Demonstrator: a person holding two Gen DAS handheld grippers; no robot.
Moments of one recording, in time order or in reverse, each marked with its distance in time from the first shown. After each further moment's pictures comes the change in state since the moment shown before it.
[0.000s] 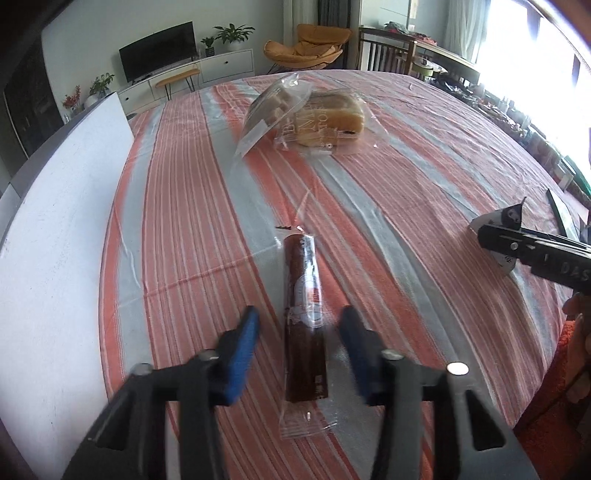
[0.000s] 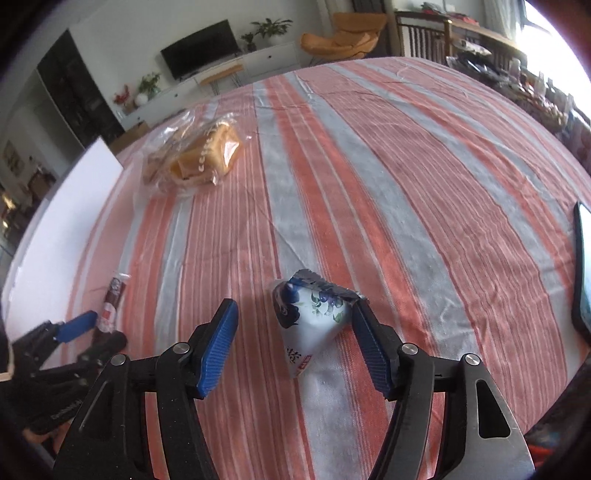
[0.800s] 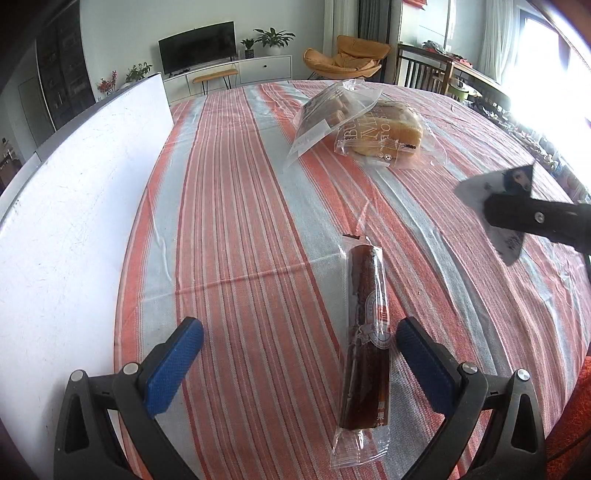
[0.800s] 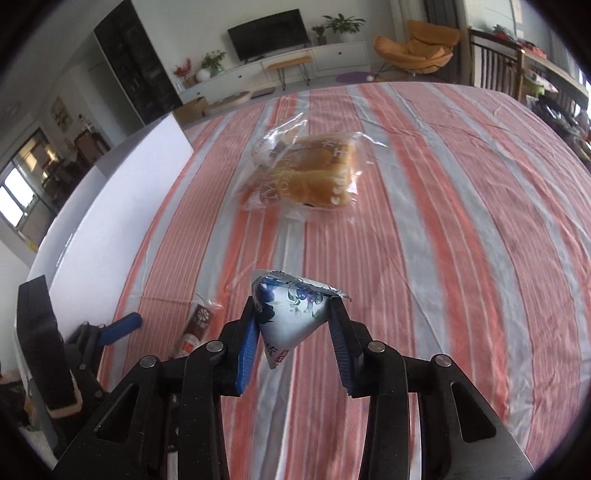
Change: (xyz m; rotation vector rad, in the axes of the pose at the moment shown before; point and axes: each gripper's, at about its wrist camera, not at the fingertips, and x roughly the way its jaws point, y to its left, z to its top) left arm 0.012 0.032 -0.007 -0.128 -0.044 0.088; right arm -0.002 0.056 0.033 -0.105 0.001 0.199
